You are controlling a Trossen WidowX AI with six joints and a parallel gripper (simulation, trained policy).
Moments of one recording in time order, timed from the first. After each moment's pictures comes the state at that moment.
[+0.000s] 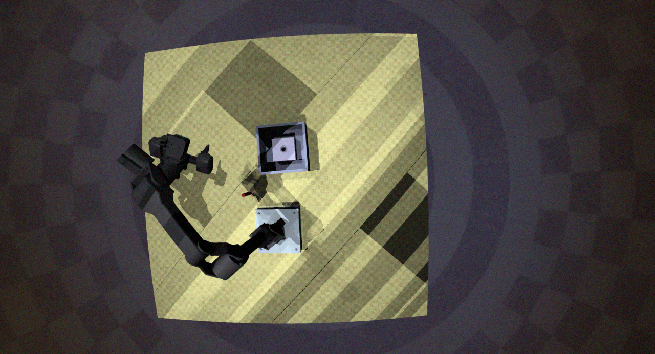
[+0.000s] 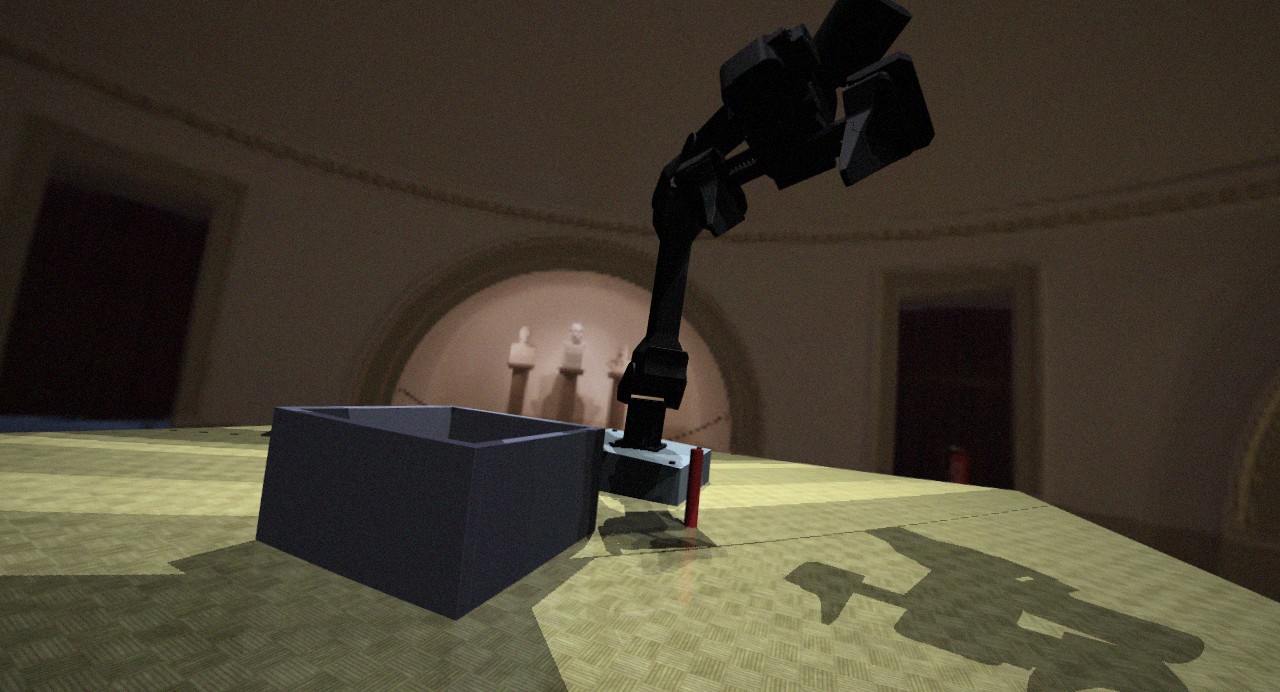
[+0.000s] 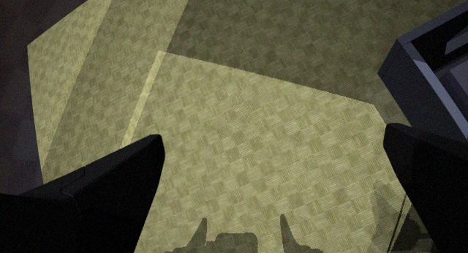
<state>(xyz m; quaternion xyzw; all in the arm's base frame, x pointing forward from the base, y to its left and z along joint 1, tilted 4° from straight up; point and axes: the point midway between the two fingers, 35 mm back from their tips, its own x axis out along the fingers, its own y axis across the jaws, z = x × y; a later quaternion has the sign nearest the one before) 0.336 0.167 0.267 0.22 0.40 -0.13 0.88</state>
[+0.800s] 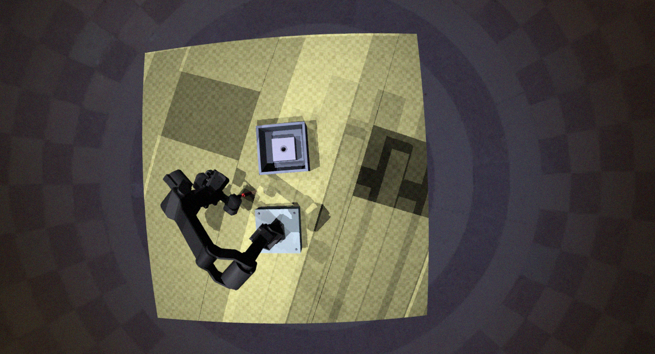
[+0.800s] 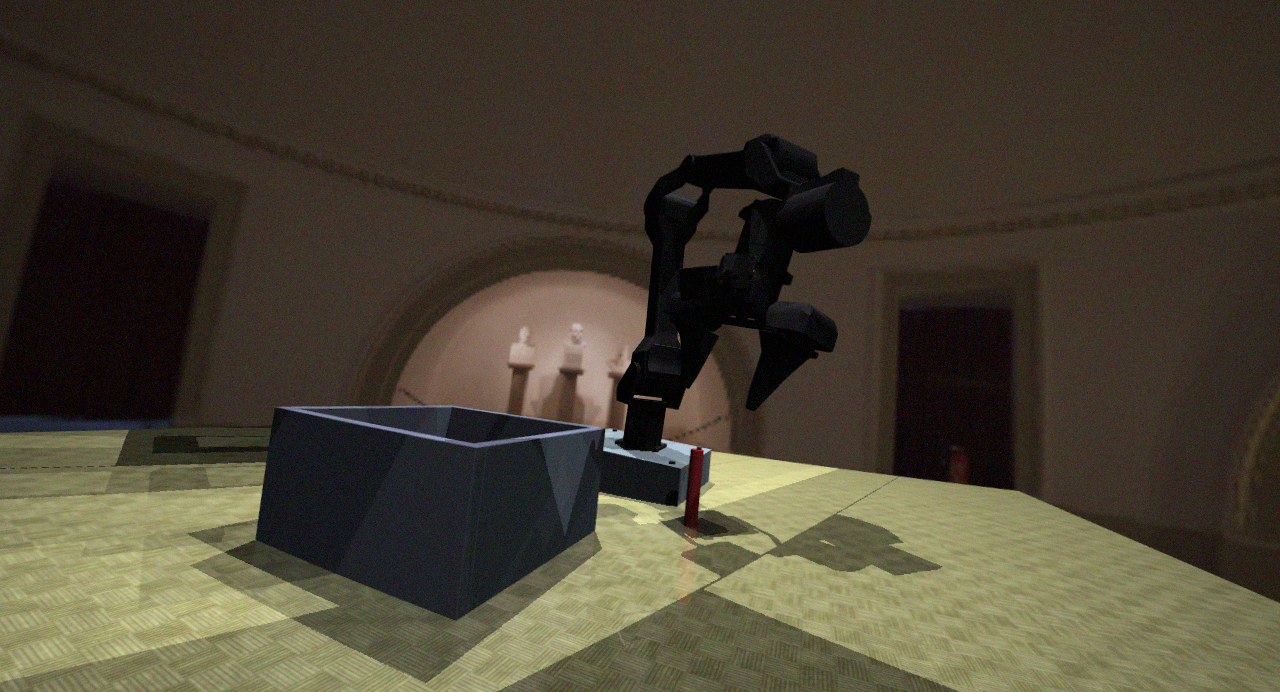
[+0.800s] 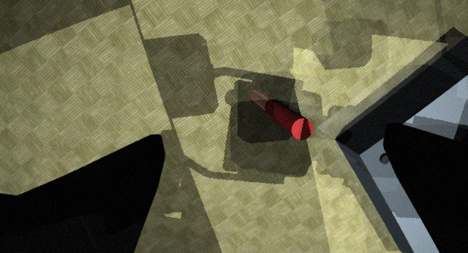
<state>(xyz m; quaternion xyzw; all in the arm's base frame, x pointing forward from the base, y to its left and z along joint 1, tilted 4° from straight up) 0.190 0.130 0.135 0.17 0.62 -0.26 0.72</state>
